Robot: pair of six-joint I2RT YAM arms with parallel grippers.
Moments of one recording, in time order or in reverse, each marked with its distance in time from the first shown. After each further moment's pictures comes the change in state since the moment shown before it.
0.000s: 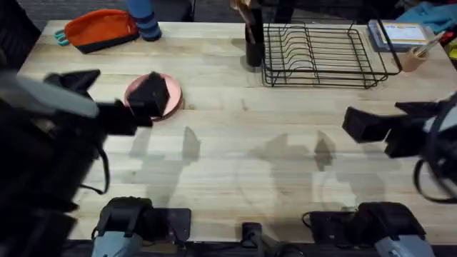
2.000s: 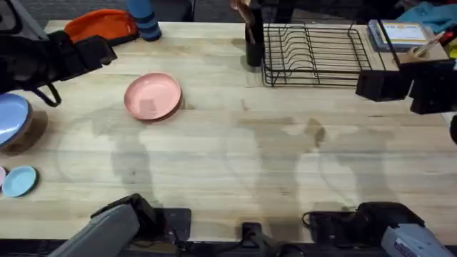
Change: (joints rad) left arm 0.464 0.848 0.470 -0.218 0.076 -0.029; right arm 0.000 0.416 0.401 -0.168 0.003 -0.008
